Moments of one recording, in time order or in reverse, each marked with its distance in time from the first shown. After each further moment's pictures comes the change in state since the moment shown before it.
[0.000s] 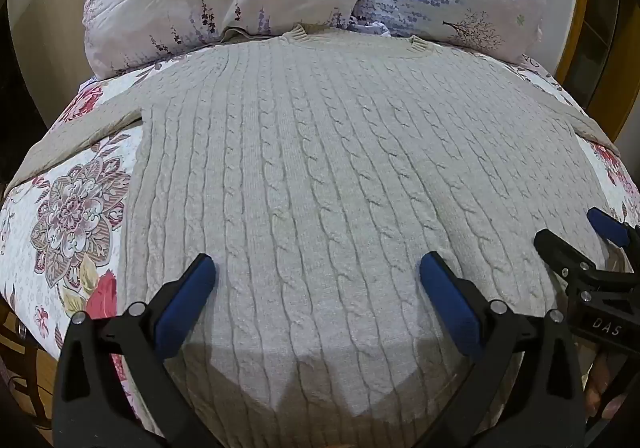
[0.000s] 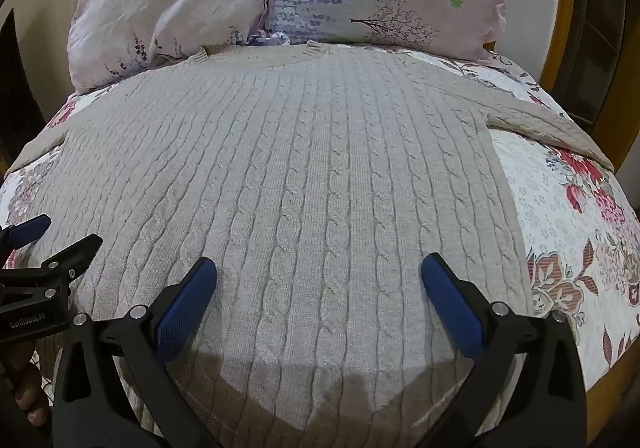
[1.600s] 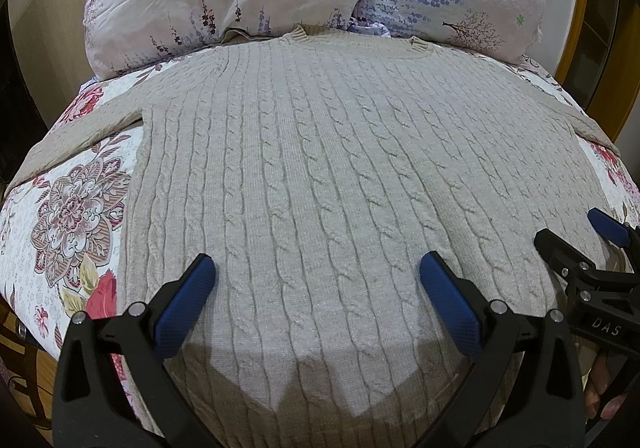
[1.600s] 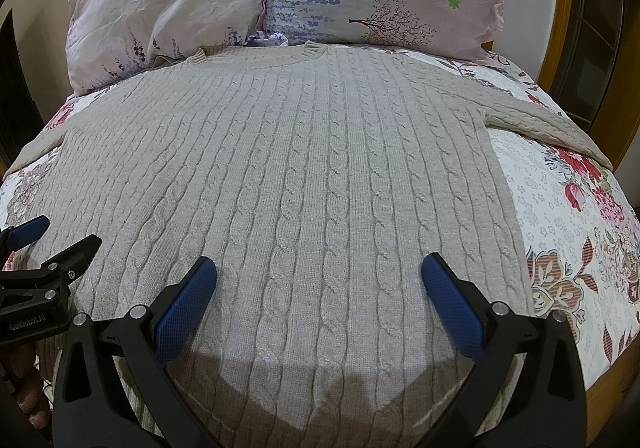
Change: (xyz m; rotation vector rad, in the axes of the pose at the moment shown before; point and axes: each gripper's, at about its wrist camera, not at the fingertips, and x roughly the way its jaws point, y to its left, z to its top) left arm 0.000 0.000 0.001 0.001 -0.005 0.000; right arm 0.000 0.000 -0.001 -0.001 -0.002 -0.001
